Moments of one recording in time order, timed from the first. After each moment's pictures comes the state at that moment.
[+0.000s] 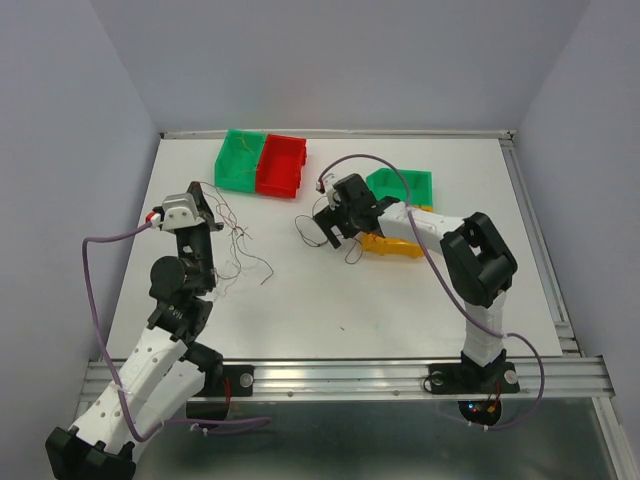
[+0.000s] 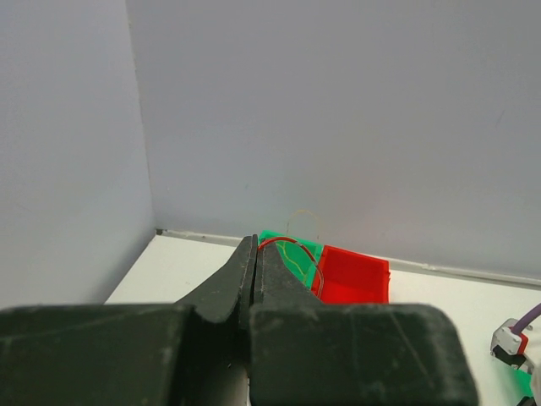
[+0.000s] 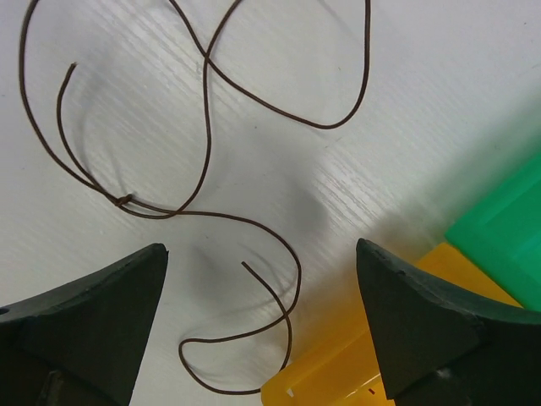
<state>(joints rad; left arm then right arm) -0.44 0.61 0.53 0.53 -0.54 0.14 0.66 1.98 1.38 -0.27 0.07 -0.09</state>
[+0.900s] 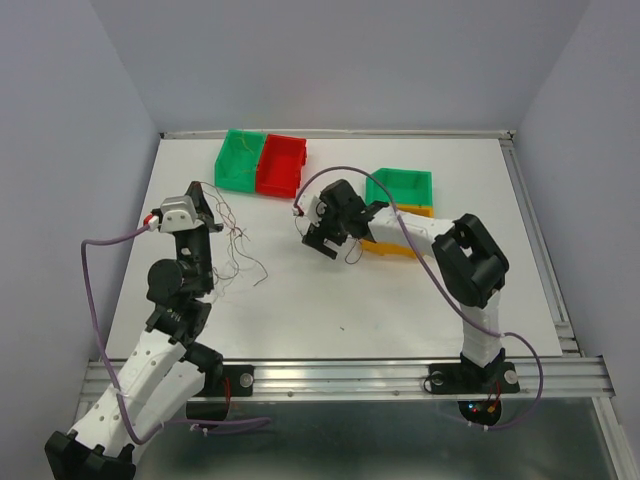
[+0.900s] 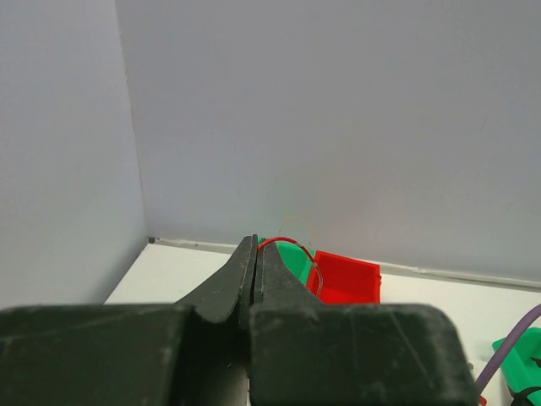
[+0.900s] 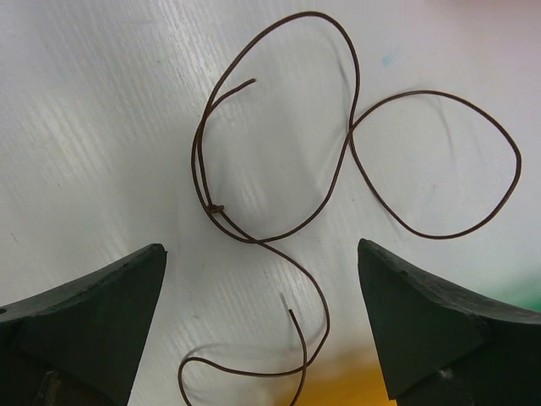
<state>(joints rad) -0.44 0.59 0.53 0.53 -0.51 0.14 0.73 2.00 1.40 -0.25 -0.14 -0.49</state>
